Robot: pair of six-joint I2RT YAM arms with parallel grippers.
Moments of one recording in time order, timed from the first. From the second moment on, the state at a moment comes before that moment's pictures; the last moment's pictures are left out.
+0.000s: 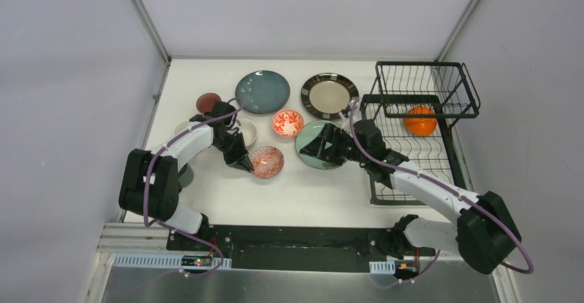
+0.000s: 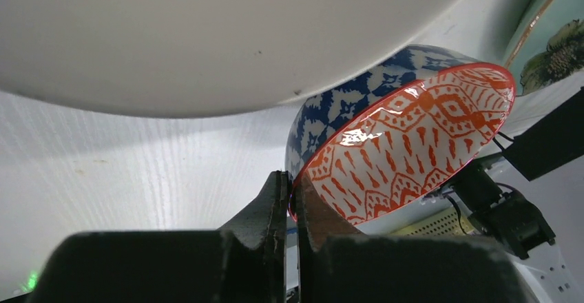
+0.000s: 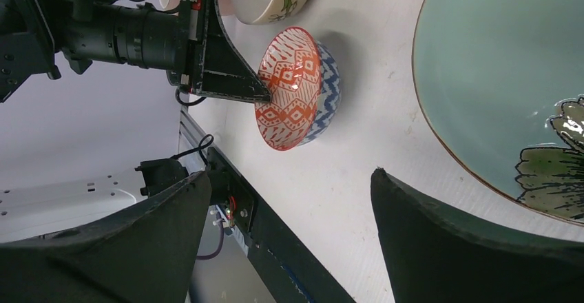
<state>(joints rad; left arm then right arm) -0.25 1.50 0.91 -0.69 0.42 -0.55 0.66 1.16 0.63 0.07 -0.35 0.88</state>
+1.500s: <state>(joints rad) -0.26 1.21 0.84 -0.44 0.68 -0.66 0.69 1.37 0.63 0.51 -0.45 1.13</state>
